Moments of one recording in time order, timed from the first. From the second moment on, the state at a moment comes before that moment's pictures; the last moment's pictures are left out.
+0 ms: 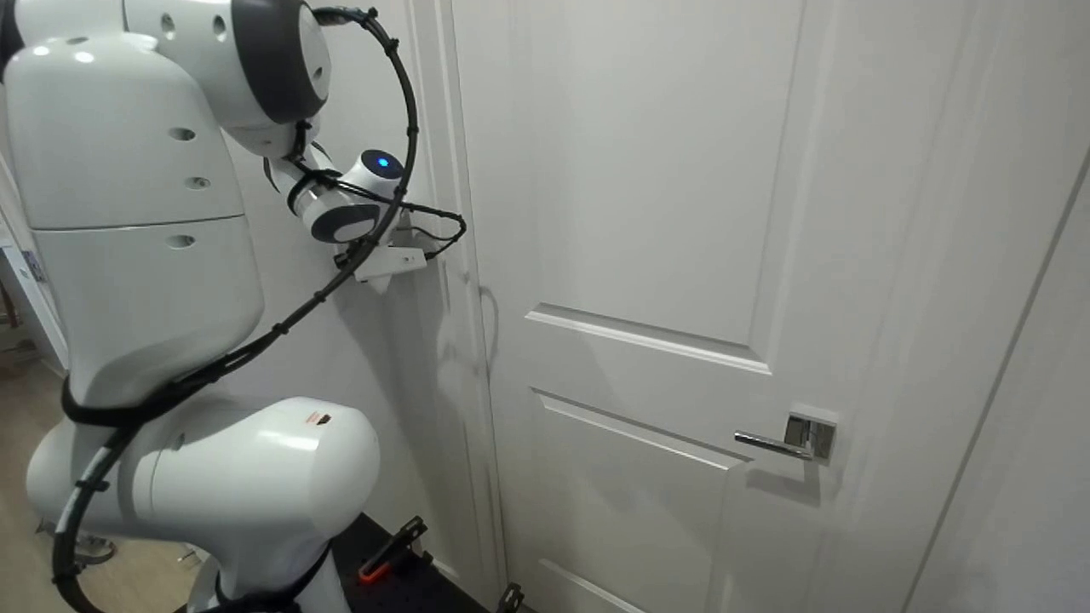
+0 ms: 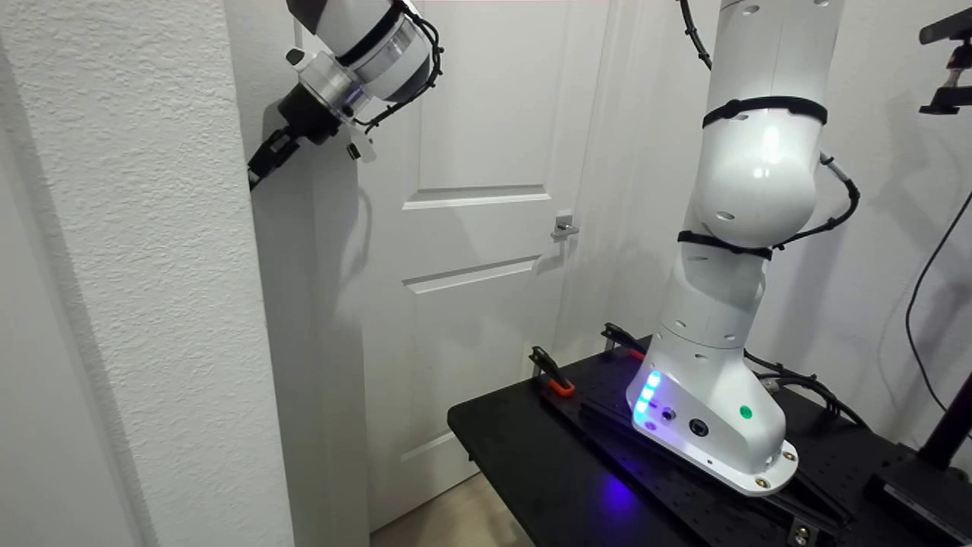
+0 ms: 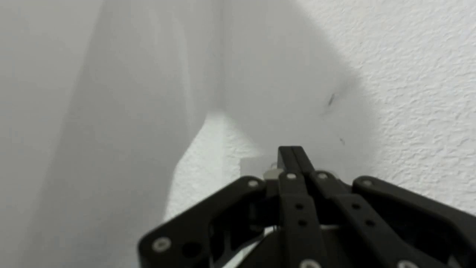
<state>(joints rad) 0.52 0.11 0.28 -2.17 1.00 2.79 -1.35</state>
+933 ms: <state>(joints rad) 0.42 0.00 0.32 -2.17 0.96 2.65 -1.31</state>
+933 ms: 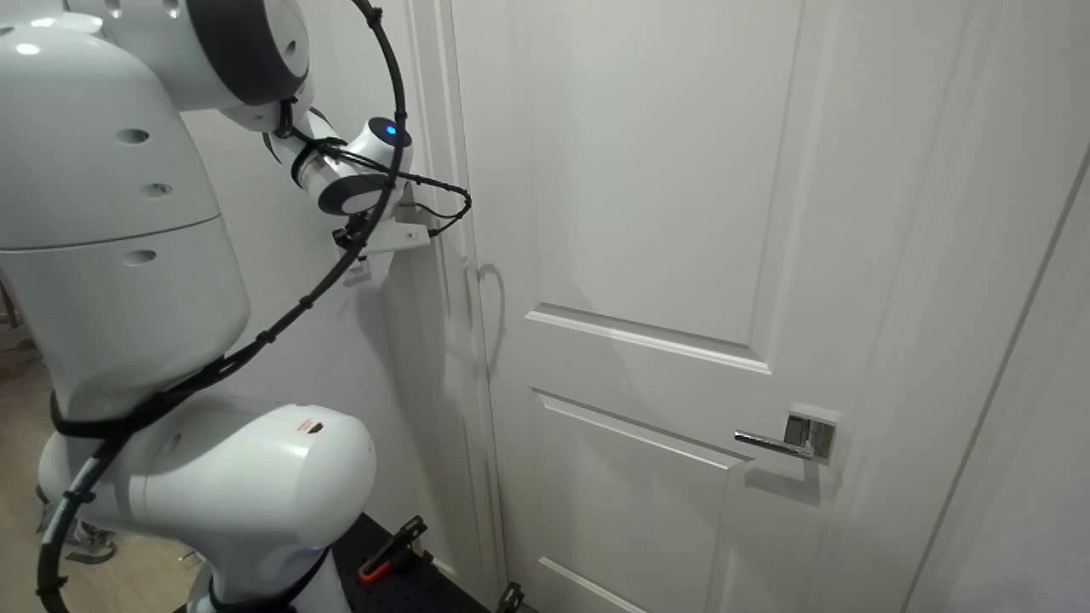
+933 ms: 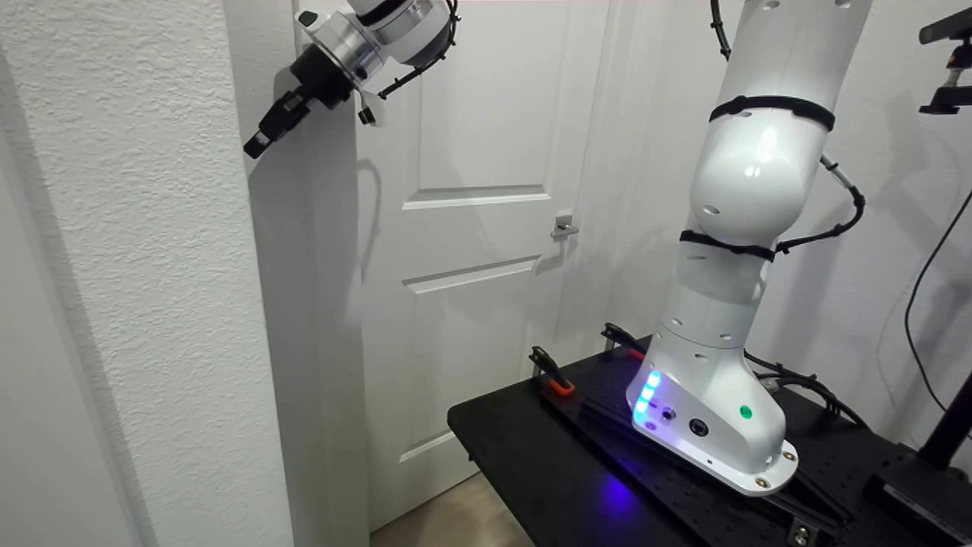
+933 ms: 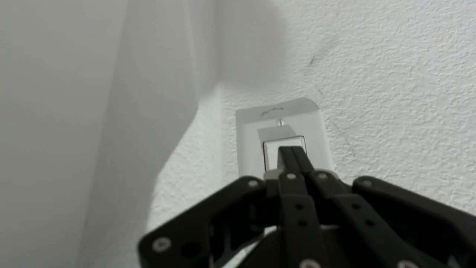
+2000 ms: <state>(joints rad) 0.42 0.08 0.36 -2.13 1.09 2.66 -1.44</state>
